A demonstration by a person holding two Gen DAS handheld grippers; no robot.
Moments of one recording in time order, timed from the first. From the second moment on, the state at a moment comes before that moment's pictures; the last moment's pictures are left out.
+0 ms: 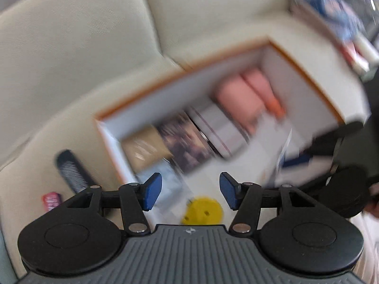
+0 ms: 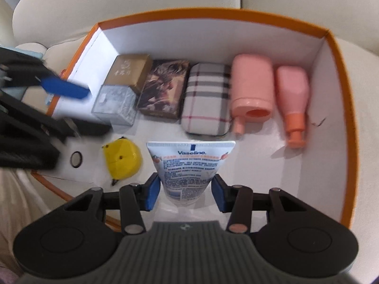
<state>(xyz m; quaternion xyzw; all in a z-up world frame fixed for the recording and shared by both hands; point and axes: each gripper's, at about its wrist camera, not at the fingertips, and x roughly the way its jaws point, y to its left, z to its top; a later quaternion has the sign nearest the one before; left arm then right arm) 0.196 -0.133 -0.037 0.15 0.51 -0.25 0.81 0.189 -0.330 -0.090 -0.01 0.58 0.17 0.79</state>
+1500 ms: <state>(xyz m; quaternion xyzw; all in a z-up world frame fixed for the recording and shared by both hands) 0.206 -0.050 -0.037 -0.01 0.50 -0.13 0.86 0.225 -0.270 -0.137 0.08 0.69 0.13 0.71</state>
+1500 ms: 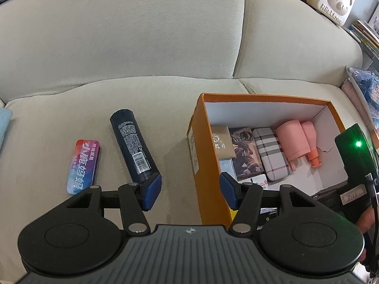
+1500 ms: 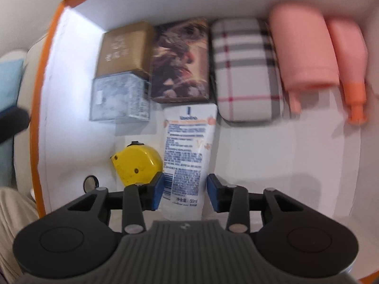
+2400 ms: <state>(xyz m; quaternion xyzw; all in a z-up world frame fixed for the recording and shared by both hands) 0.161 0.039 -0.019 -0.08 0.46 -0.13 0.88 0.148 -0.169 -0.007 -0.08 0.44 0.23 0.86</state>
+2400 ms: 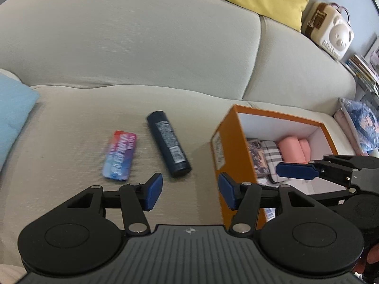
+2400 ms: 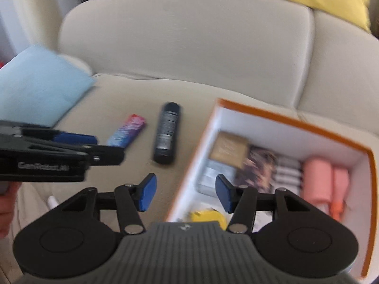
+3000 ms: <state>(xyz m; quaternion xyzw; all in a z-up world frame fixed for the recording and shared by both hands) 0.190 0.127 -0.078 -0.19 0.47 -0.09 0.86 0.182 -0.072 -0.047 -0.25 0.46 0.27 0.81</state>
